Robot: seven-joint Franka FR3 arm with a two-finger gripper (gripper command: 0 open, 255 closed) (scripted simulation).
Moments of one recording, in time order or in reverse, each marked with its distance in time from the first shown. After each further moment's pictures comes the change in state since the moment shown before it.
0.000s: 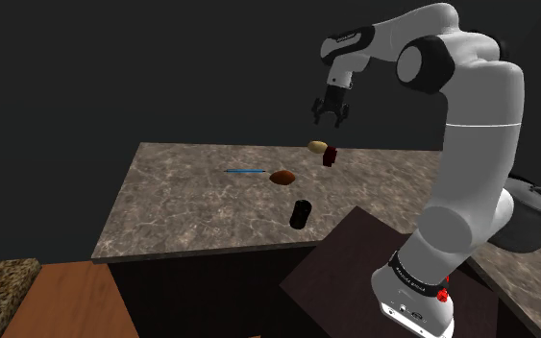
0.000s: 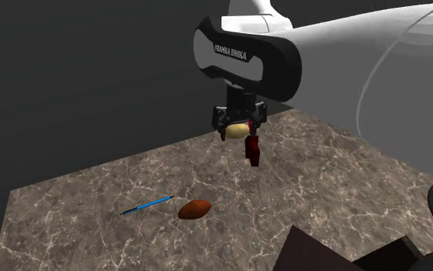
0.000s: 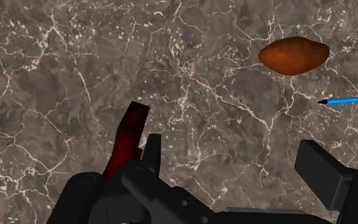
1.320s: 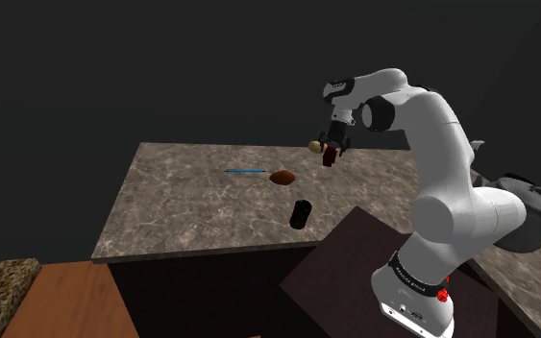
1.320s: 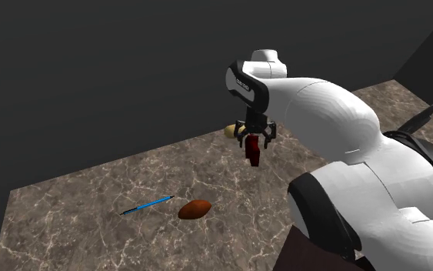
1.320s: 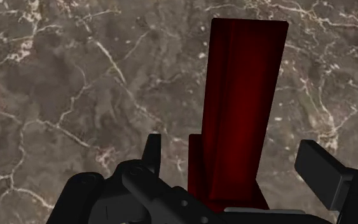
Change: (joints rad) arm -0.261 0.580 0.011 0.502 0.151 -0.145 0.094
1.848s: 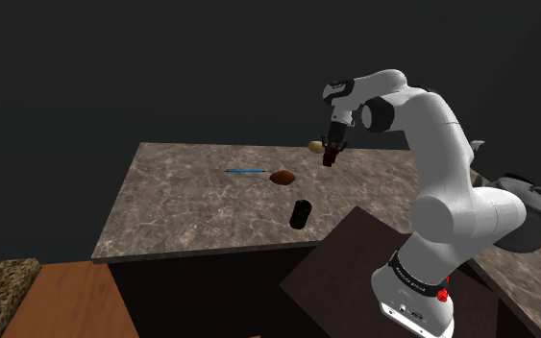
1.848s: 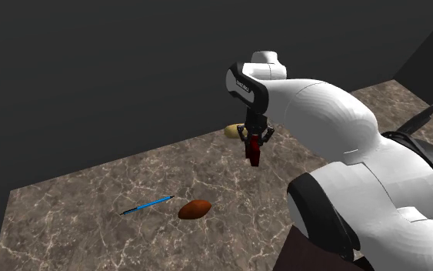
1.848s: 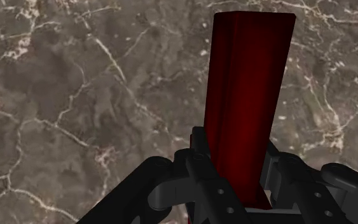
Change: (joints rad) arm -0.001 0.007 0.001 -0.001 0.001 0.008 -0.002
